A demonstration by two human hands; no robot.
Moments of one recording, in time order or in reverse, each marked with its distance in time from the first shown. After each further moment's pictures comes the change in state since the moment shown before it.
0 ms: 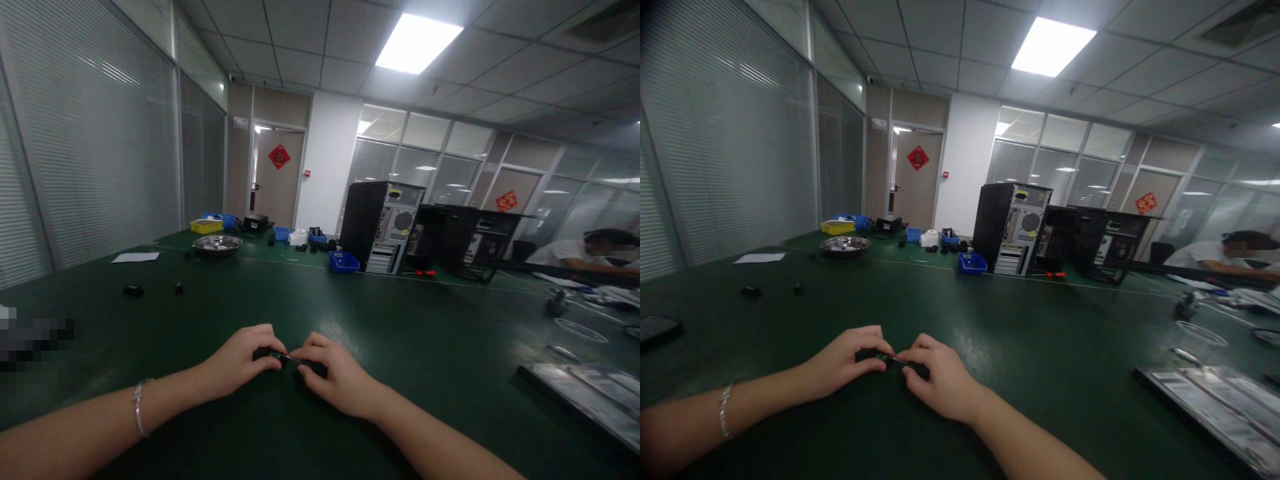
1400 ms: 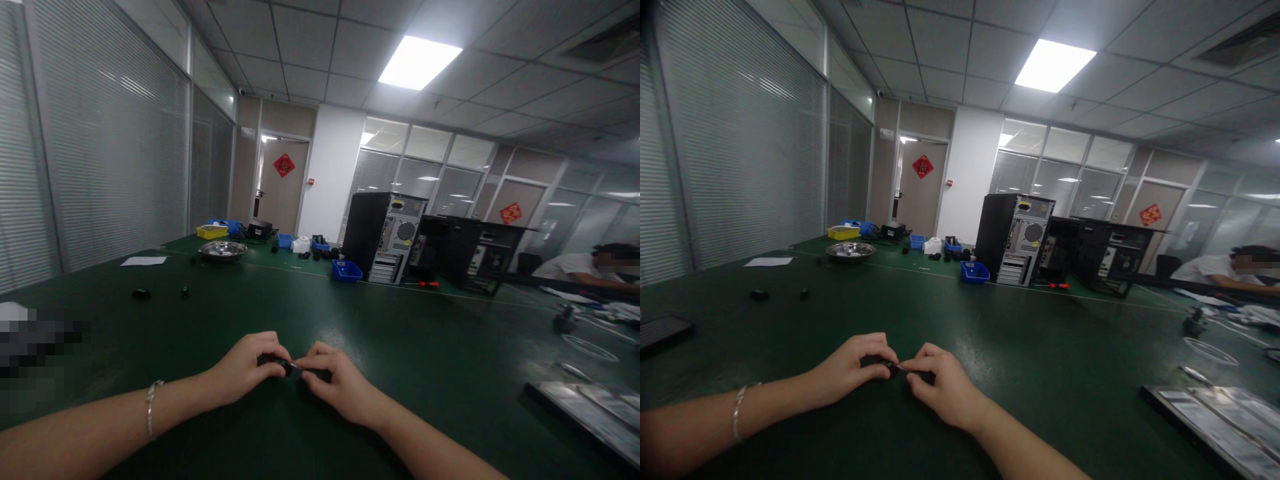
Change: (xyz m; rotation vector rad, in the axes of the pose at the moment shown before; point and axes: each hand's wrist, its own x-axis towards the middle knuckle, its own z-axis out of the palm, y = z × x) left_hand -0.003 -0.001 0.003 -0.072 0.037 -0.022; right_hand 0.003 0.002 0.002 0.149 -0.001 0.016
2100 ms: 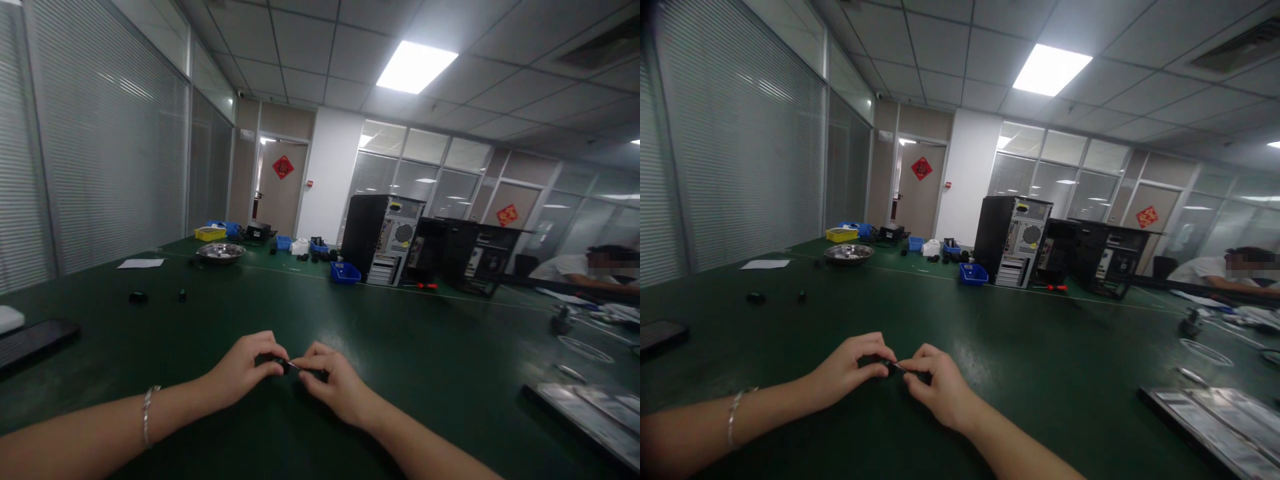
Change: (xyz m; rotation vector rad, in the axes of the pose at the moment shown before) left_hand 0.001 0.000 0.001 -0.009 0.065 0.024; right_hand 0.004 0.005 0.005 0.017 0.042 -0.016
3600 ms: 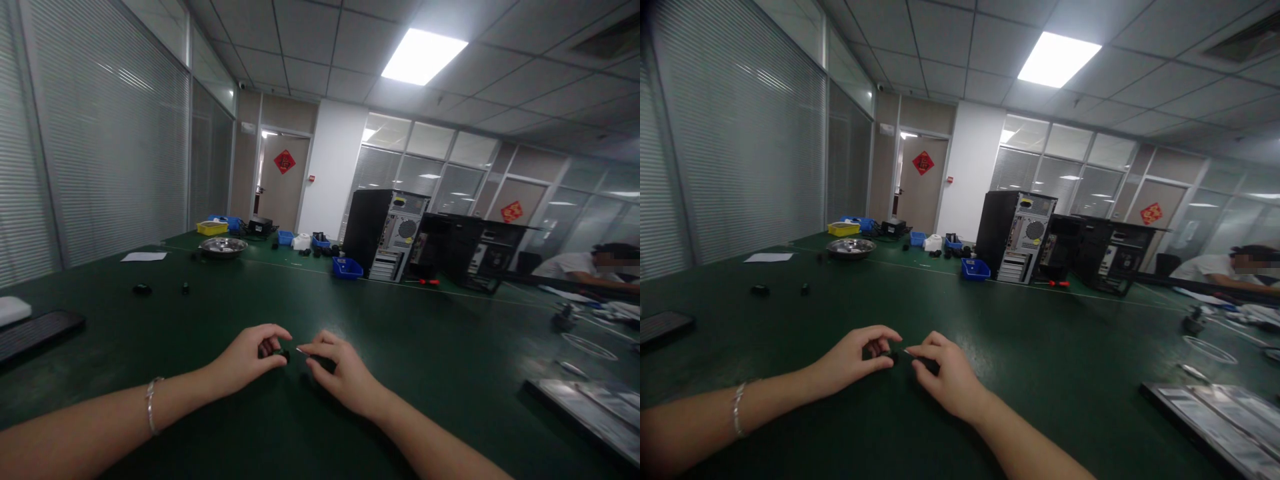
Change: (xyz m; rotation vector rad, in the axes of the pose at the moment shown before) left_hand 0.002 -0.007 0.002 -0.114 0.021 -0.147; right_hand -0.002 0.003 -0.006 -0.149 0.067 0.011
